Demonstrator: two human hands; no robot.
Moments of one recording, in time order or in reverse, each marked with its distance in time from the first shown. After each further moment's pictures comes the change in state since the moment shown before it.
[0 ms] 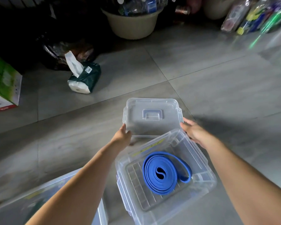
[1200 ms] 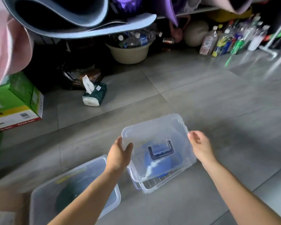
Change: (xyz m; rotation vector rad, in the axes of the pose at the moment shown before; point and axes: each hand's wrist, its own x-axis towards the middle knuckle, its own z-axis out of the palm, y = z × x) left_hand -0.171 -0.012 -0.028 -0.078 0.275 0.257; right_hand -0.144 0.031 0.000 0.182 0.426 -0.352
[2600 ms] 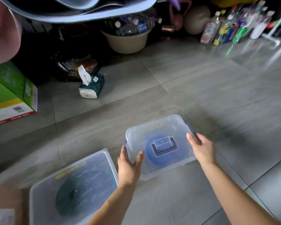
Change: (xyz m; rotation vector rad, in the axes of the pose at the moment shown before) left_hand -0.022 -0.056 0.053 -0.295 0.007 -0.082; right_hand -0.024 0.020 0.012 -0.053 0.112 0.122
